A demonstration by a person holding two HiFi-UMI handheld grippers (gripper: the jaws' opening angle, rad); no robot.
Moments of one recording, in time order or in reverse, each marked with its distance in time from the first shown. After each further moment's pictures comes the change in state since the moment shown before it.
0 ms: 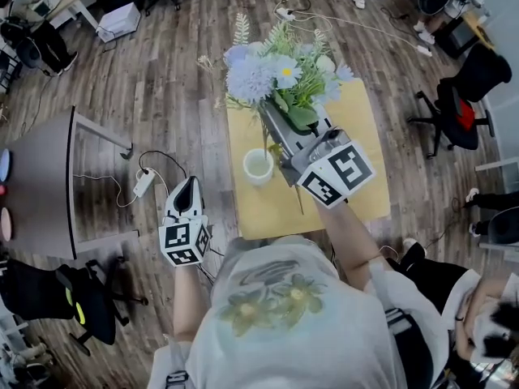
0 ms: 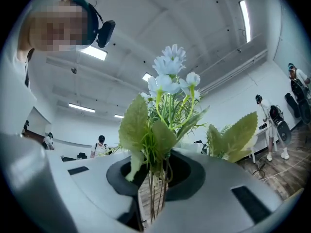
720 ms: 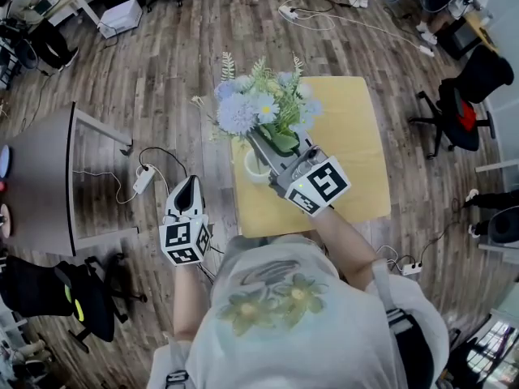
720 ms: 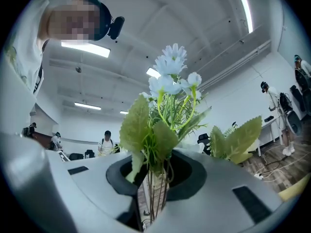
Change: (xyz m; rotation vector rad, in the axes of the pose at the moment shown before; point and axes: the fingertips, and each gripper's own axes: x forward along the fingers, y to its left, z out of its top) left arm 0.009 -0.001 0.004 -0.005 0.015 0.009; right arm -0.005 0.011 -0.072 0.019 0.058 0.070
